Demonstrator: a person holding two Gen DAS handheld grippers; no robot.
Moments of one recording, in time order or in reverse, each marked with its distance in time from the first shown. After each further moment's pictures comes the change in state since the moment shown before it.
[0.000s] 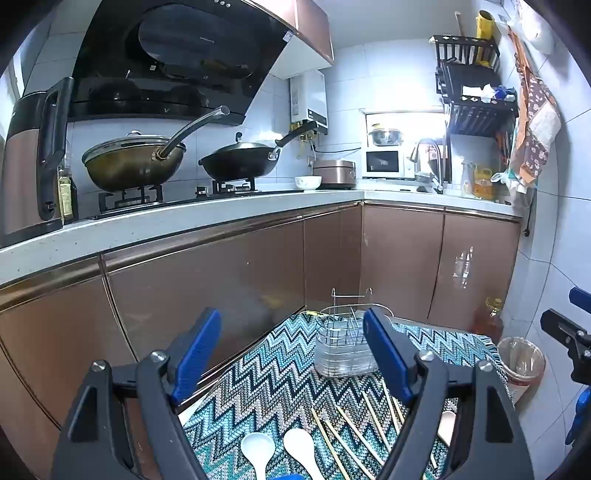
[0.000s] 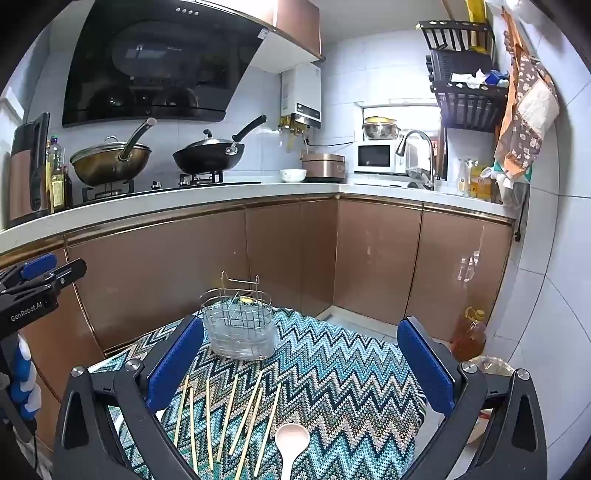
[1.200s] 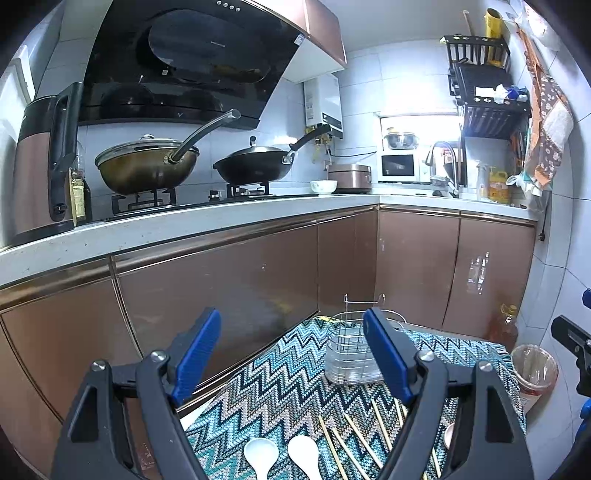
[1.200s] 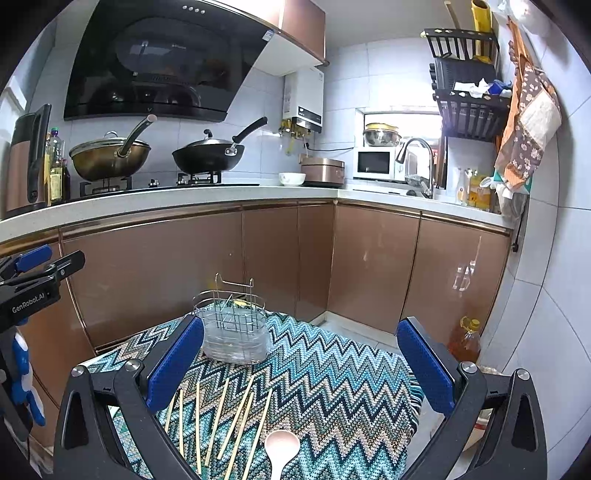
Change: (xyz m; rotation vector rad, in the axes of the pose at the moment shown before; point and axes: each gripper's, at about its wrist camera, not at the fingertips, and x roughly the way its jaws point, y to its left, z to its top) left arm 0.005 -0.008 0.000 -0.010 -0.029 0.077; right arm 0.005 0.002 0.001 -0.047 -0.014 -0.023
